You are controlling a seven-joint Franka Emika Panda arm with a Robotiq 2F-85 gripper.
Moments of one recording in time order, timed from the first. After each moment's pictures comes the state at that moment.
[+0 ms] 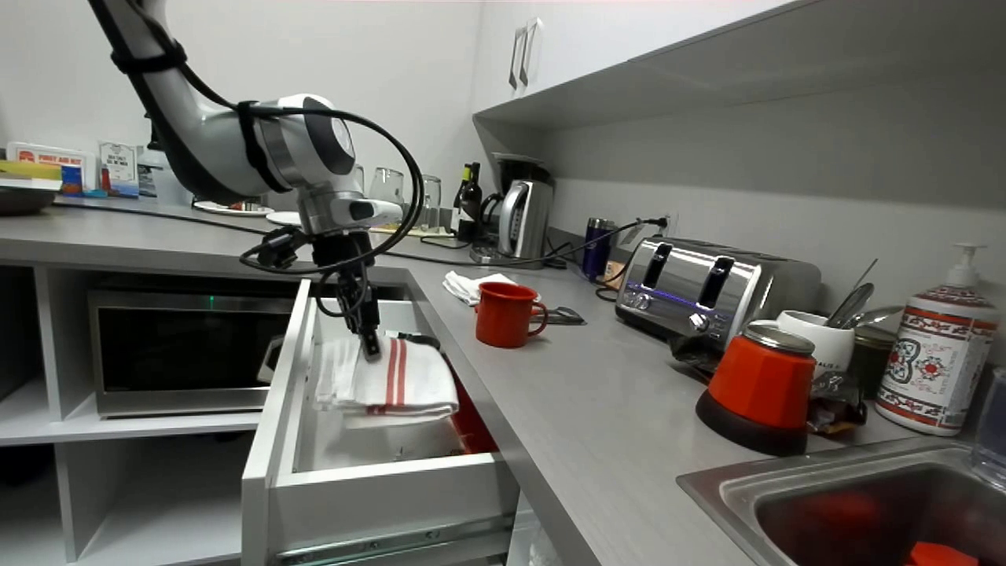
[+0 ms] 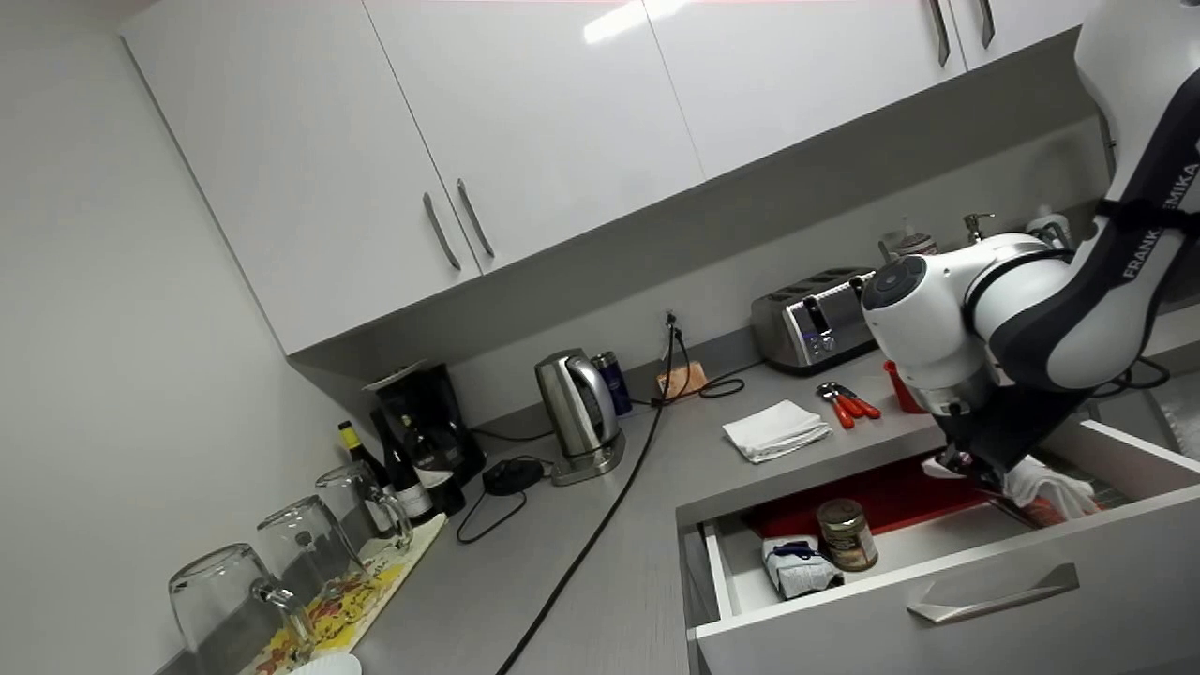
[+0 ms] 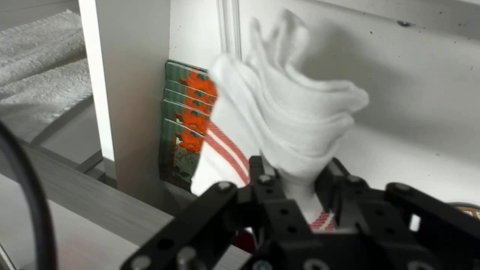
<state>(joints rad) 0.16 0.49 -0.13 -1.99 -0.58 2.37 1.09</state>
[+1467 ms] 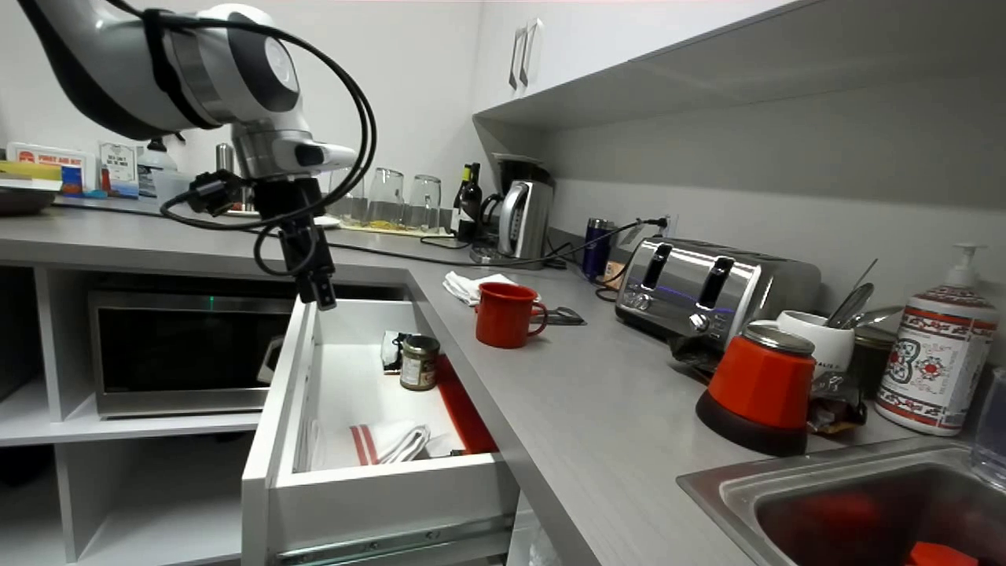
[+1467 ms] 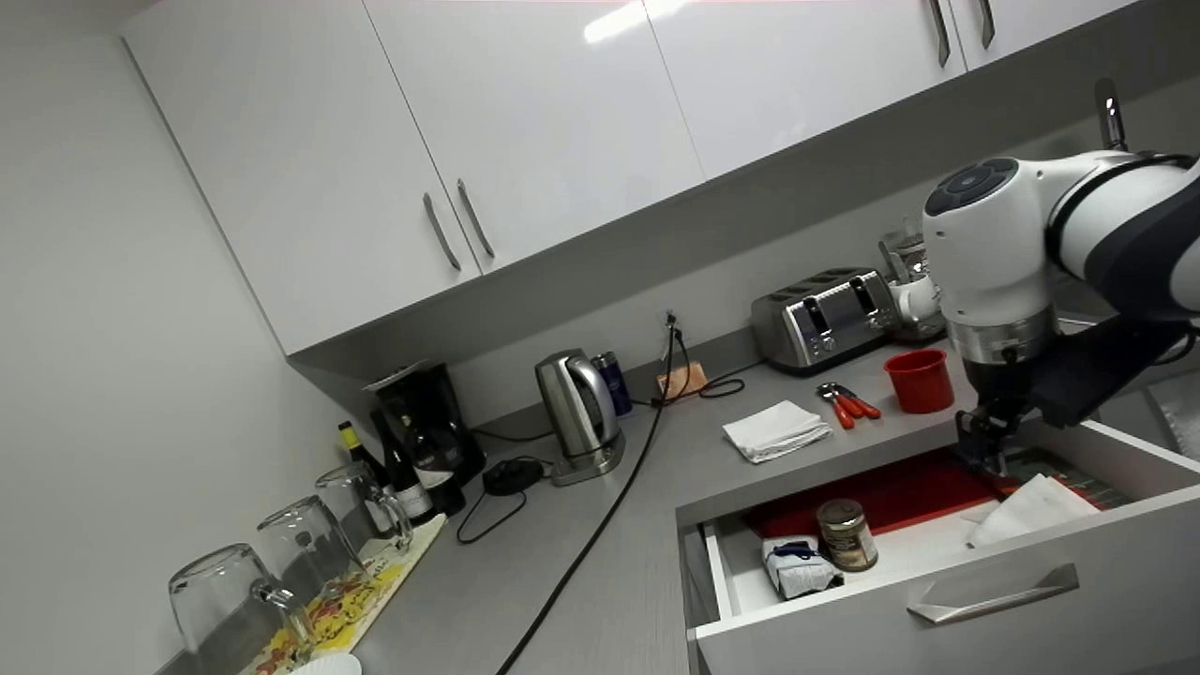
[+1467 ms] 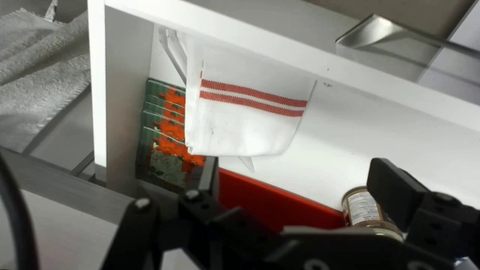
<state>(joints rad) 0.16 0.20 -0.08 -2.28 -0.56 2.52 1.05</state>
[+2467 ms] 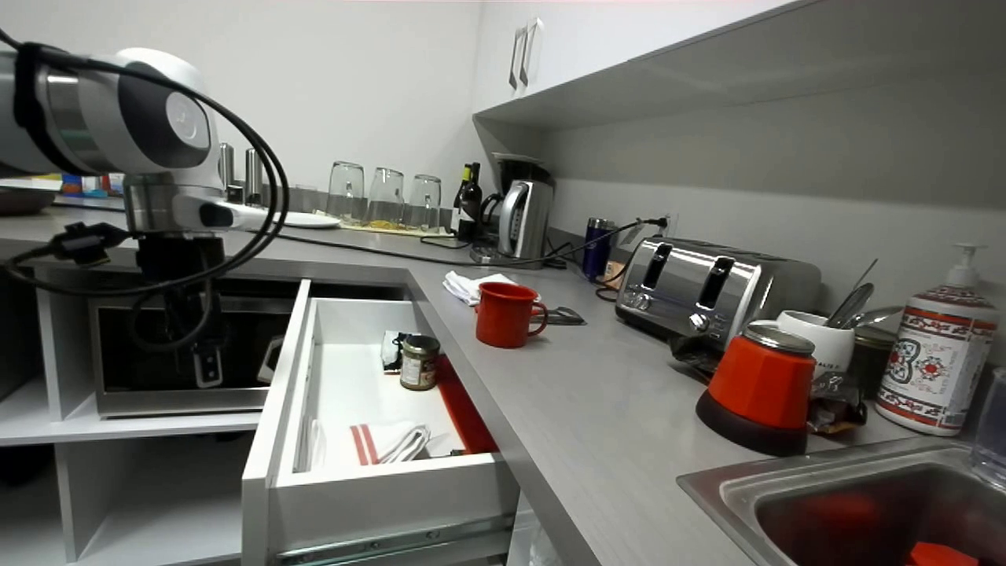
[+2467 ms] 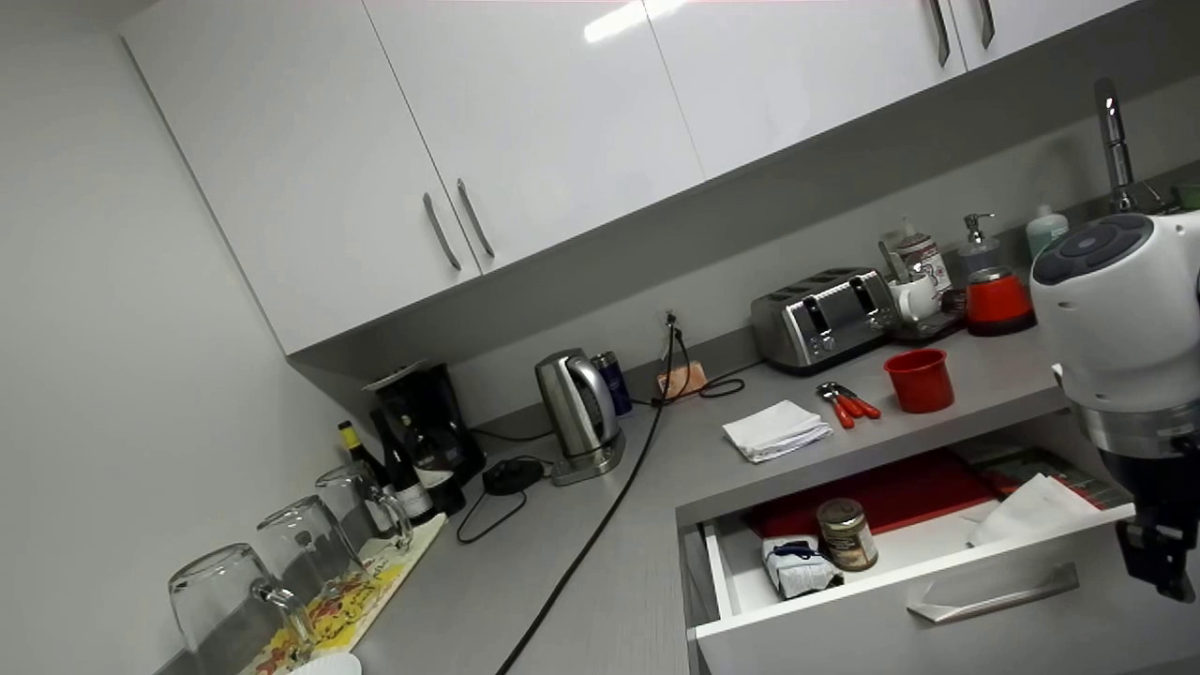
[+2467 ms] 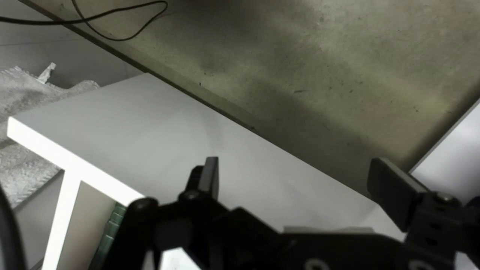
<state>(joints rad) 0.16 0.21 0.03 -2.51 -0.48 2.60 0.96</state>
